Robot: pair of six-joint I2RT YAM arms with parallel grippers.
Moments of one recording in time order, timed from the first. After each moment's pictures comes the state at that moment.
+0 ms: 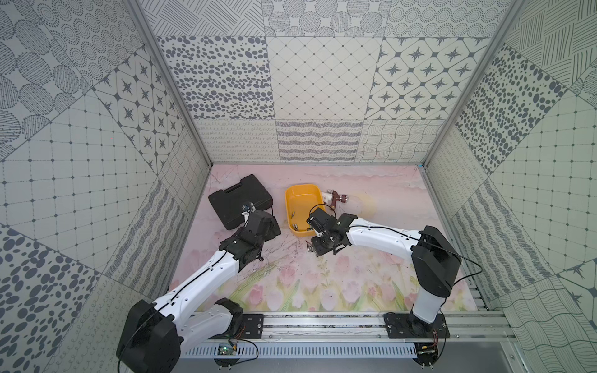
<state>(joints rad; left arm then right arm) -0.43 1.08 0.70 -0.39 -0.41 -0.68 0.91 1.80 1.31 -0.73 0.09 0.40</state>
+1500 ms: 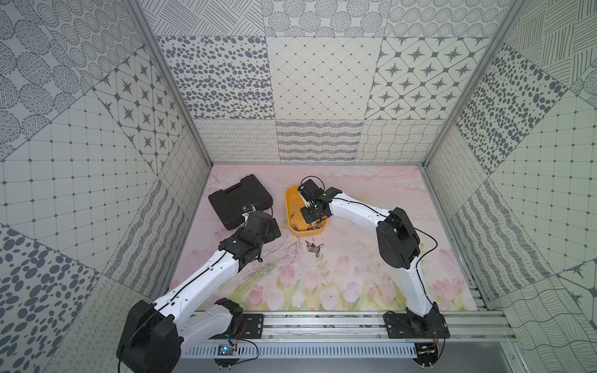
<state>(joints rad) -0.42 1.08 0.70 -0.43 -0.37 -0.68 0.77 2.20 1.82 -0.75 0.14 0.20</state>
